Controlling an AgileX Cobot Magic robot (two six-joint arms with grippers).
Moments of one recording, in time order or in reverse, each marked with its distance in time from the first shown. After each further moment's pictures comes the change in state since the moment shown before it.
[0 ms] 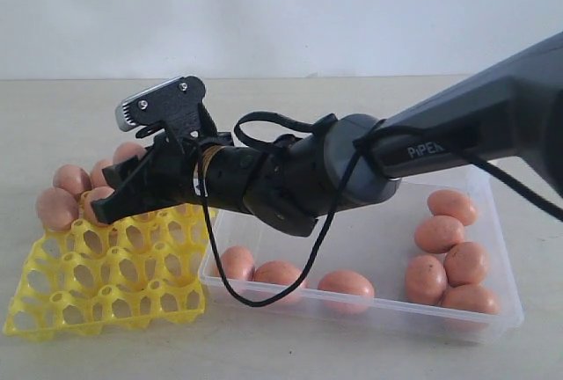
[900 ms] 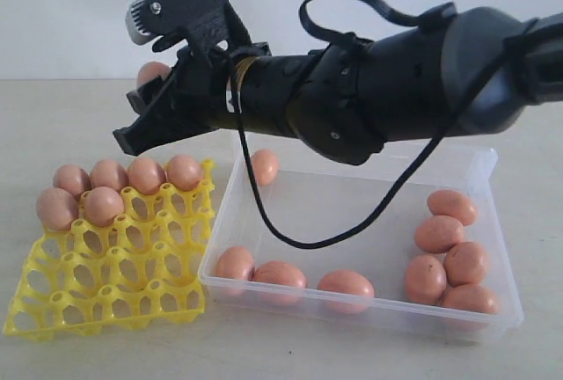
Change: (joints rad) left arm 0.000 0.000 0.000 0.000 0.000 0.000; right arm -0.040 -0.276 0.056 0.018 0.209 -0.175
